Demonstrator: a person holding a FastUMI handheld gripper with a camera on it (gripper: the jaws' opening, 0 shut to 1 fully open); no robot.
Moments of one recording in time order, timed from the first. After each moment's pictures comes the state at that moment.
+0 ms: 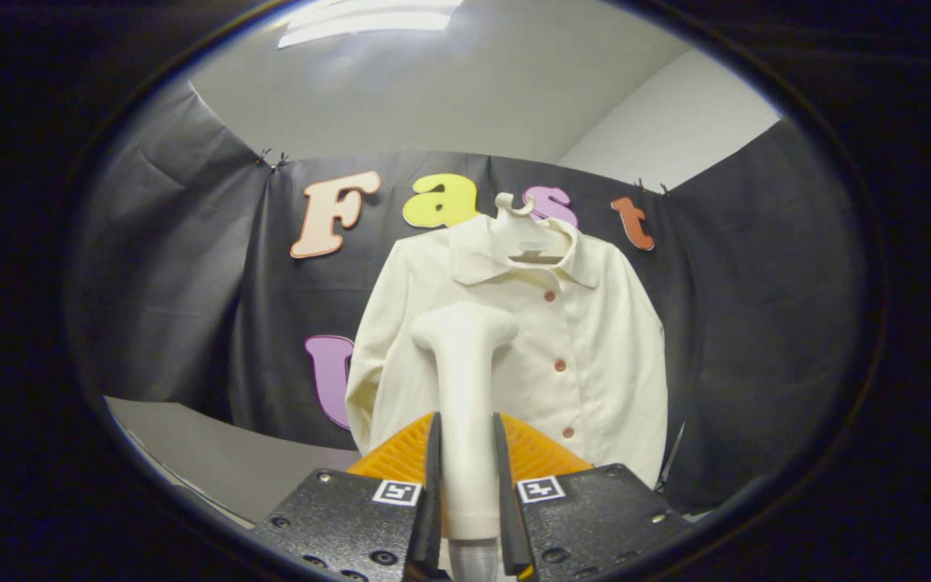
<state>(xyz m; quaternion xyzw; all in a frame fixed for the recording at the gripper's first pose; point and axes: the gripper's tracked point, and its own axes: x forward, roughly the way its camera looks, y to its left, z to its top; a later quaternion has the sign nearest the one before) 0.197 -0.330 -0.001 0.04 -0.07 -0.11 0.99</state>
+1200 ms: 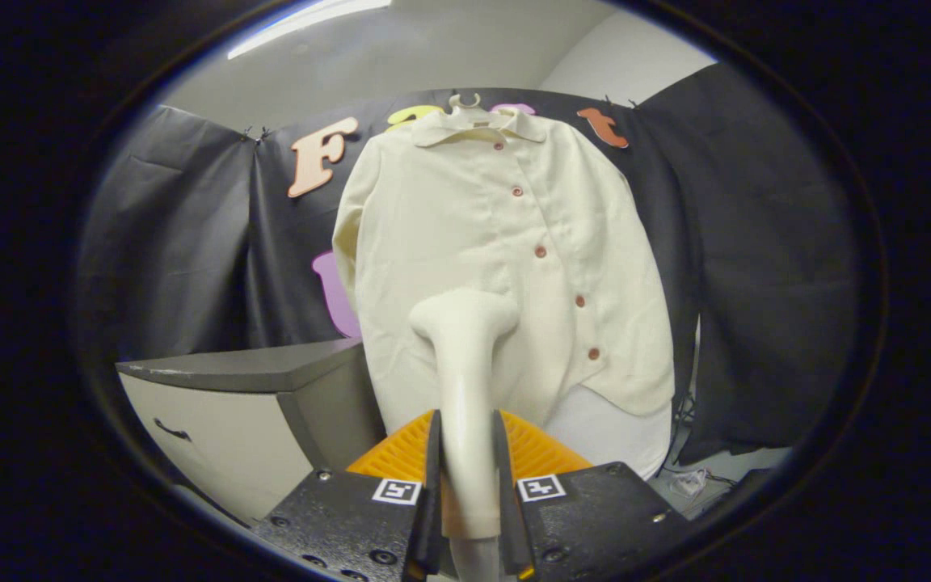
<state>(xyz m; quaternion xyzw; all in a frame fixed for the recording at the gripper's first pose) 0.131 -0.324 -0.195 0.13 0.05 -0.08 0.99</state>
